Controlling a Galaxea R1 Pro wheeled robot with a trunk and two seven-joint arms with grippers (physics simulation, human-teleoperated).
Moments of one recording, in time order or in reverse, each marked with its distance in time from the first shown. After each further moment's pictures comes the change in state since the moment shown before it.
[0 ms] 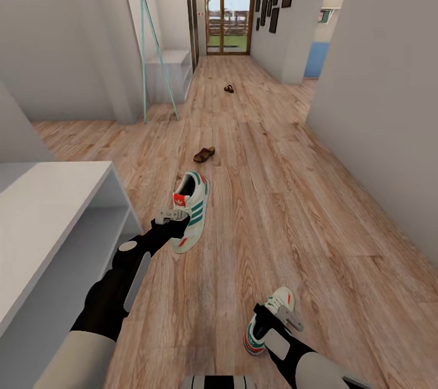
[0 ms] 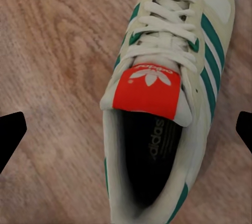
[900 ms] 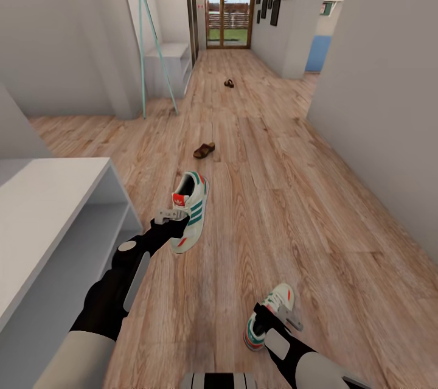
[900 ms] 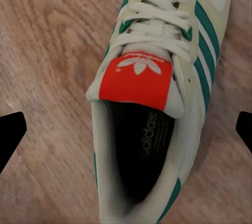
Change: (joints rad) left arm 0.000 0.000 0.006 0.000 0.000 0.000 0.000; right arm 0.000 0.000 -0.001 -0.001 0.000 0.000 0.001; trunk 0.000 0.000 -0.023
